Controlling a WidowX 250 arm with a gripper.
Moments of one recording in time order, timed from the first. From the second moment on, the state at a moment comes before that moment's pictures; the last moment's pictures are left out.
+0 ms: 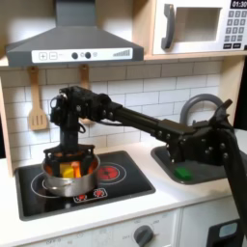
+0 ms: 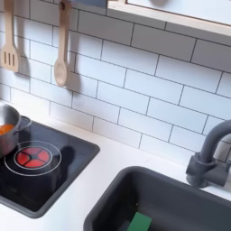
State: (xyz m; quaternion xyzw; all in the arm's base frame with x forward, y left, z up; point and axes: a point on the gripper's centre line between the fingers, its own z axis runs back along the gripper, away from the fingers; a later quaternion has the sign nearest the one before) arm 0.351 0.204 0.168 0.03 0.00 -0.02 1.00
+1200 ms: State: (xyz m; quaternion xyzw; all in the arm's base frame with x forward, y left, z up) arm 0.353 0.157 0.169 0.00 0.00 -0.05 1.00
